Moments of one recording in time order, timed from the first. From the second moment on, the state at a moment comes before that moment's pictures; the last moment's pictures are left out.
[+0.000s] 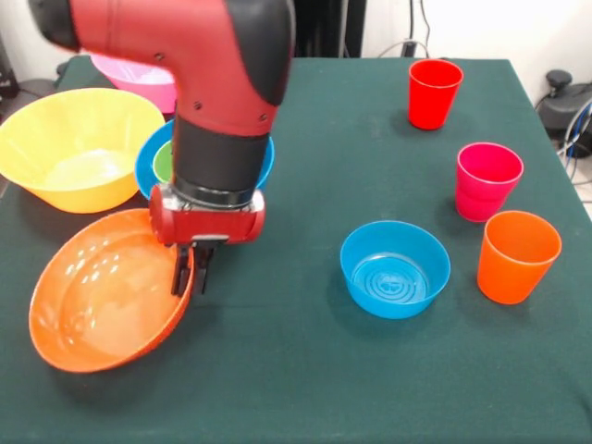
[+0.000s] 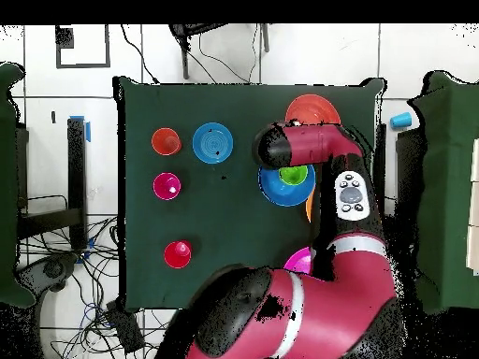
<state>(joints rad) -0.36 -0.32 0.13 1.12 -0.56 0.45 1.52</state>
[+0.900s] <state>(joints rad) 0.00 -0.29 -0.37 1.14 -0.56 0.21 1.94</state>
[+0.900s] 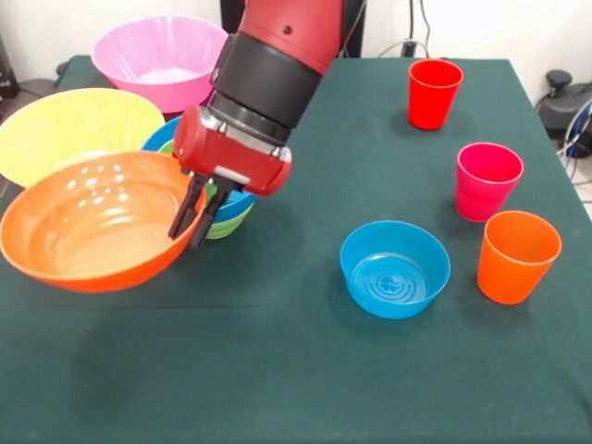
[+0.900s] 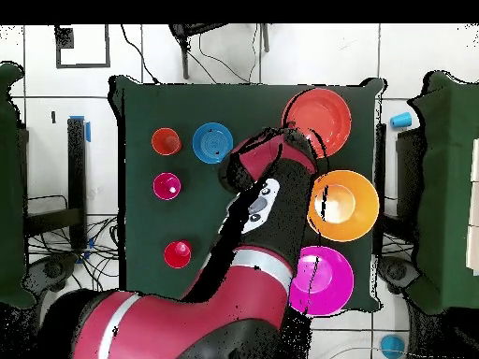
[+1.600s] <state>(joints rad) 0.02 -0.33 -0.44 1.20 -0.56 0.21 1.99</state>
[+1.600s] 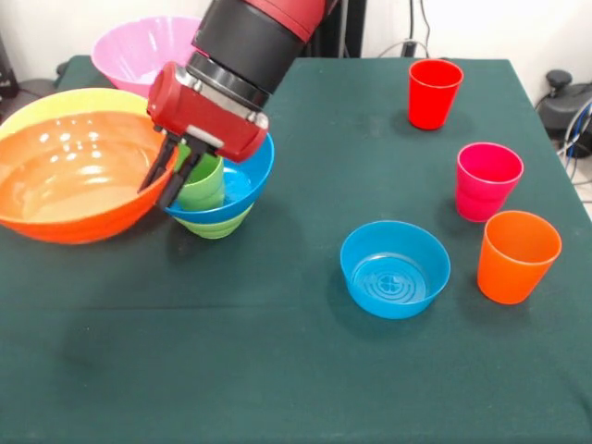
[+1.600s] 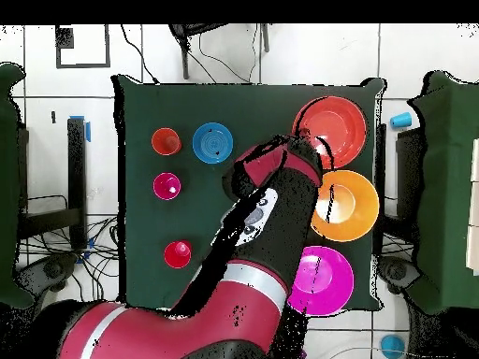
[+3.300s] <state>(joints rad) 0.00 -0.48 -0.41 1.36 -0.56 0.21 1.99</state>
